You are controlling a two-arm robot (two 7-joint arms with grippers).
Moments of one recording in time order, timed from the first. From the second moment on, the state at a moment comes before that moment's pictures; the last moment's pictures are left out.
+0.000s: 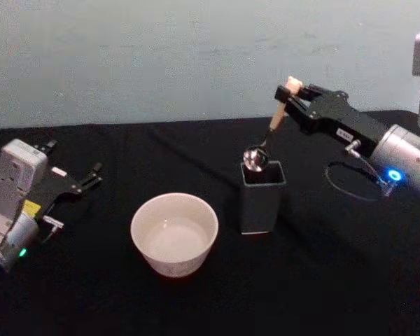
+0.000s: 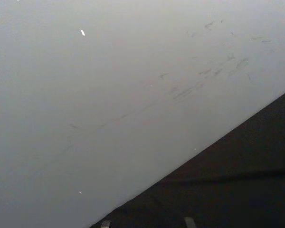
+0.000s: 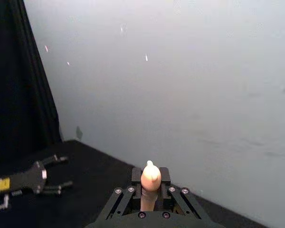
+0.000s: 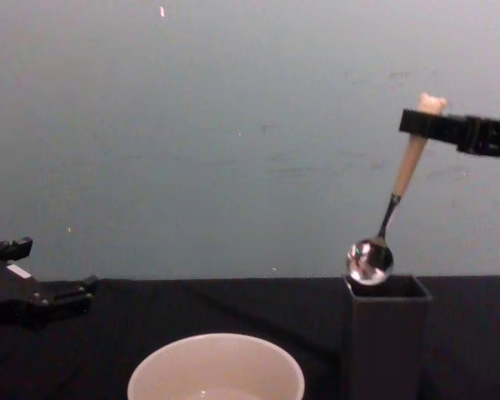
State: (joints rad) left arm -0.20 0.60 0.45 -1.41 -0.25 -0.12 0.03; right arm 0.34 0.51 -0.34 -1.54 0.69 0.10 0.48
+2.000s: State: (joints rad) left arm -0.20 0.60 0.45 -1.41 -0.25 -0.12 0.03; right arm 0.39 0.38 -0.66 -1.46 0.50 0.03 0.57
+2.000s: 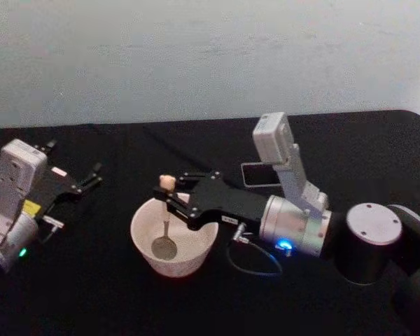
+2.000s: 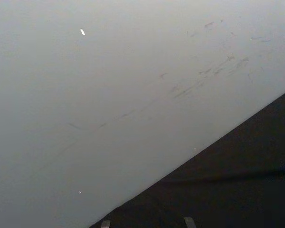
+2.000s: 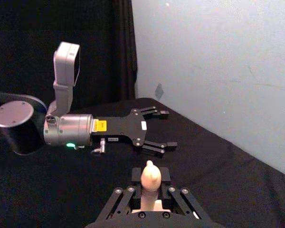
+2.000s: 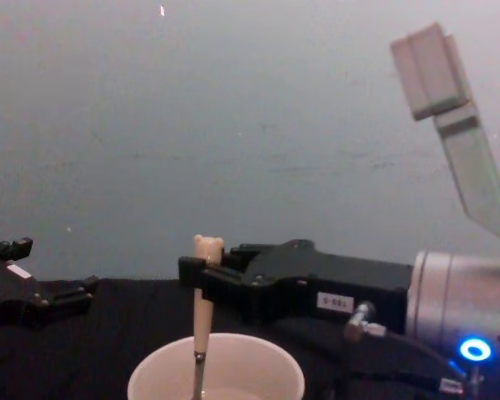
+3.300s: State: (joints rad) left arm -0.20 0.60 0.45 -1.41 -0.25 -0.12 0.03; right arm 0.42 0.29 -0.55 -1.31 0.40 0.02 0.53
